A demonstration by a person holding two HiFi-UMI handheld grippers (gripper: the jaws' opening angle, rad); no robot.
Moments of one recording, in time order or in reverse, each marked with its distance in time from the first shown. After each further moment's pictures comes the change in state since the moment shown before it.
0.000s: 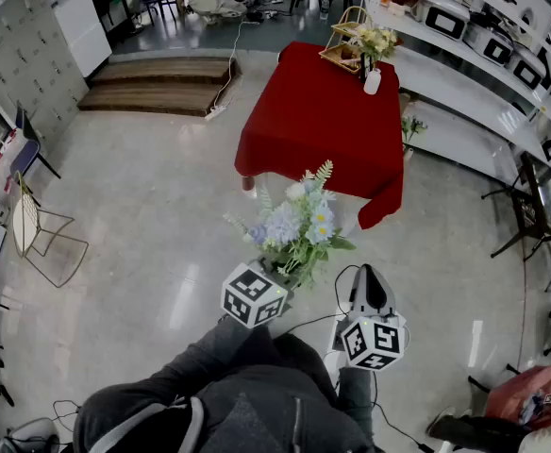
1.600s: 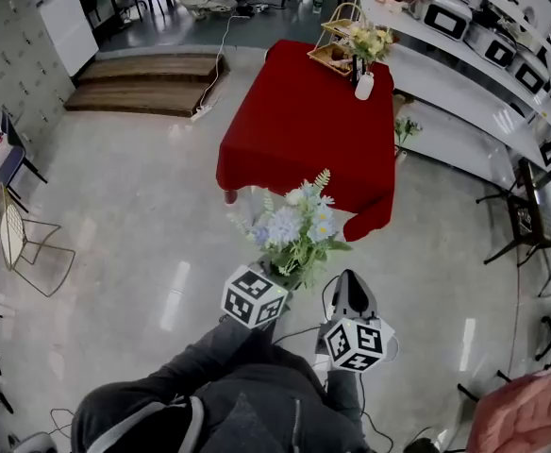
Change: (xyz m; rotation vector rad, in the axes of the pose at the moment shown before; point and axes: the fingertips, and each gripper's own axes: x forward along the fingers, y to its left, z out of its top) left arm 0.086 0.059 0.000 -0.064 0.099 -0.012; right arm 0.089 -0.028 -0.012 0.071 0.072 -0.031
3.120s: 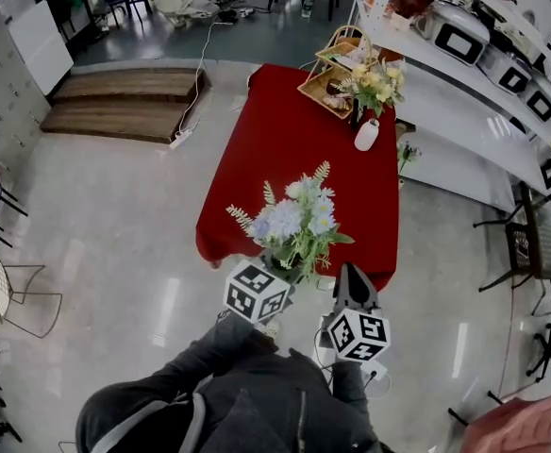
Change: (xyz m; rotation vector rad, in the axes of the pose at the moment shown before) left arm 0.158 0.216 0.144 -0.012 -0.026 -0.037; right arm 0.287 -0.034 0.098 -0.027 0.030 -0.004
